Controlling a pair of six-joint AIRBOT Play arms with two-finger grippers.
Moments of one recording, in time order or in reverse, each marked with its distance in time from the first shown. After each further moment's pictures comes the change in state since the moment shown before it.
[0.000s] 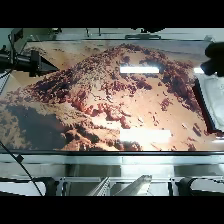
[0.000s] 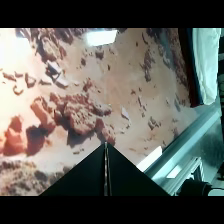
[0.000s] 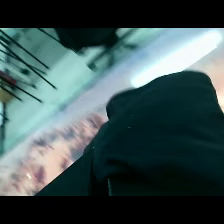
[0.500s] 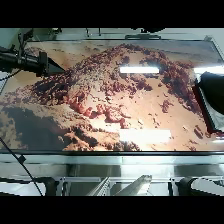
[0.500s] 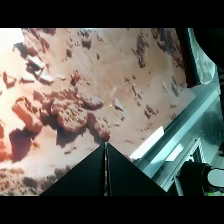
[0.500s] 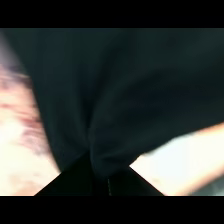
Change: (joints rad) left arm -0.066 0.000 0.000 0.004 -0.025 0.023; right arm -0.065 0.127 -0.456 -0.438 0.318 0.214
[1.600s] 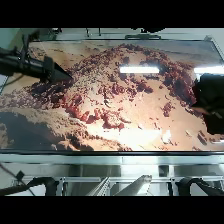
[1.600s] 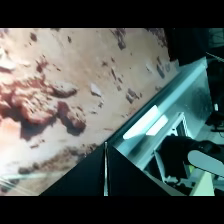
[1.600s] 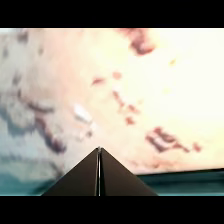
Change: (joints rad) left arm -0.111 0.222 -0.236 0.000 -0.004 -0.045; right arm 0.610 0.411 -0.388 0.141 -0.013 -0.055
